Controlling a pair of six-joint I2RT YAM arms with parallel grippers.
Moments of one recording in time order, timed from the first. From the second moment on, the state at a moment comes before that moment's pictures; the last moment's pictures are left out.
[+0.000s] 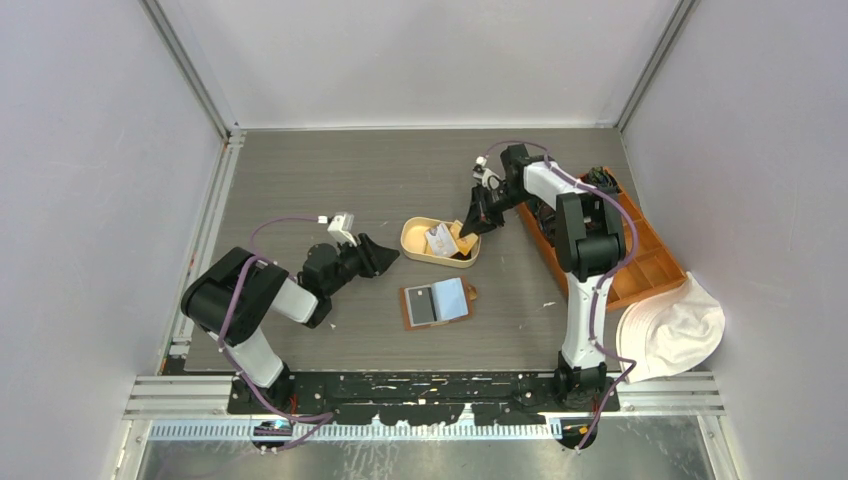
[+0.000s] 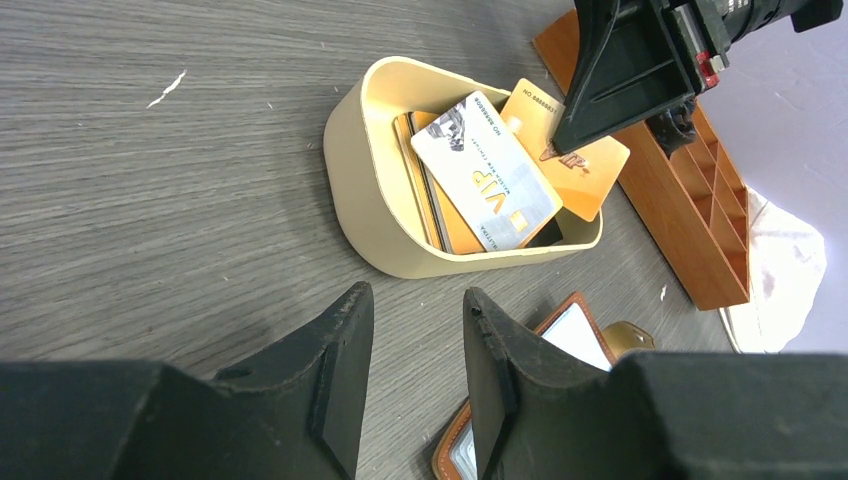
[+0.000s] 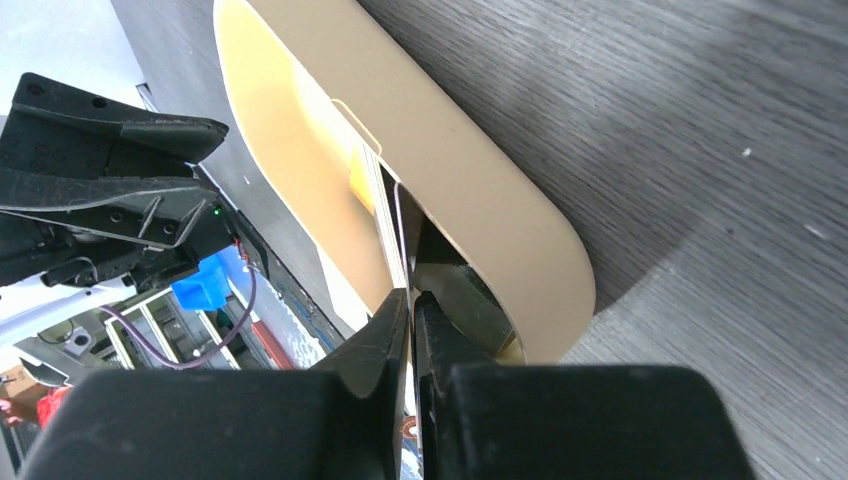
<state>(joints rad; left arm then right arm) -0.48 1.69 0.34 1.18 0.22 -0.66 0.18 2.15 1.59 -0.82 -0.83 0.13</state>
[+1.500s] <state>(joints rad) -0.77 1.26 0.25 1.26 0.16 -0.99 0.18 1.35 1.06 -0.30 -1.03 0.36</state>
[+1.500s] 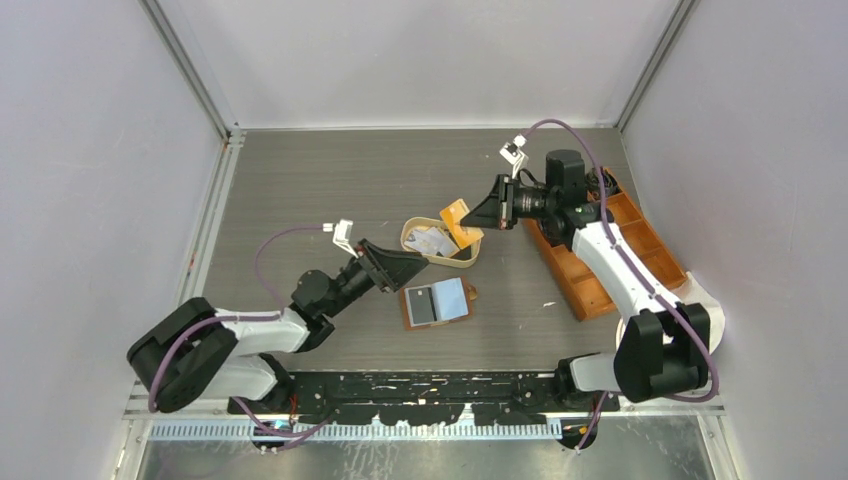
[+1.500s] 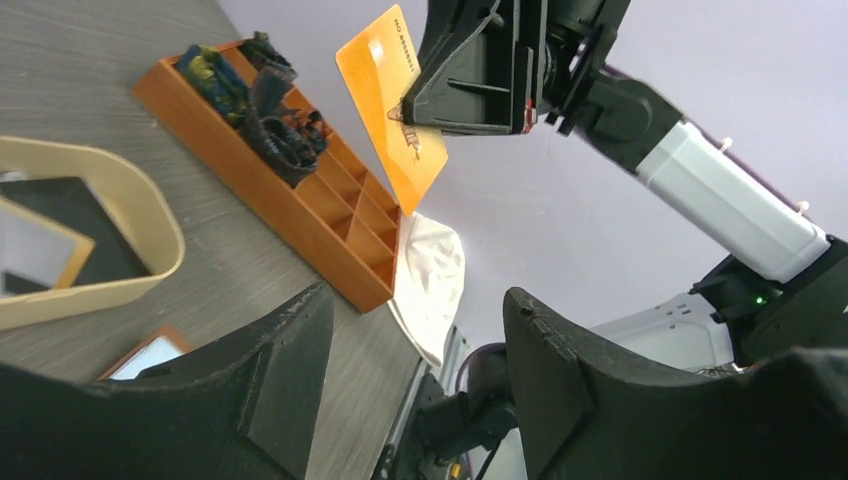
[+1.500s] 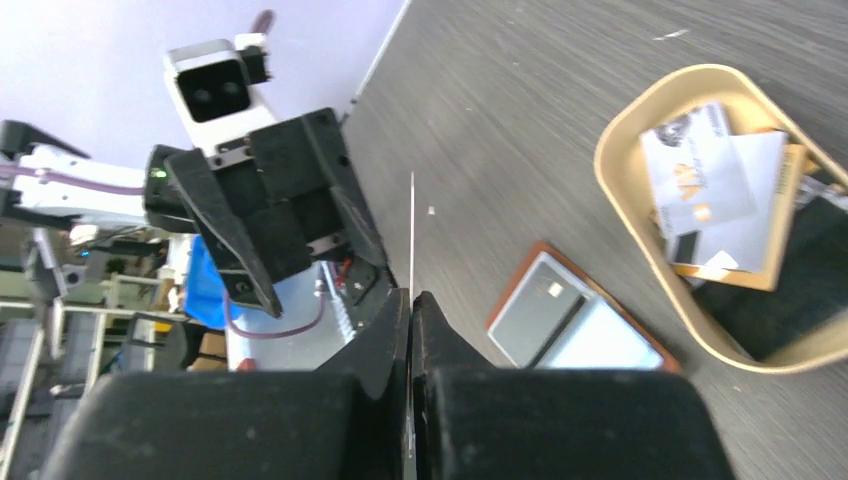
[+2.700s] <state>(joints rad) -0.85 1.36 0.42 1.21 0.23 -0.86 0.29 1.24 0.99 -0.14 -1.13 0.34</state>
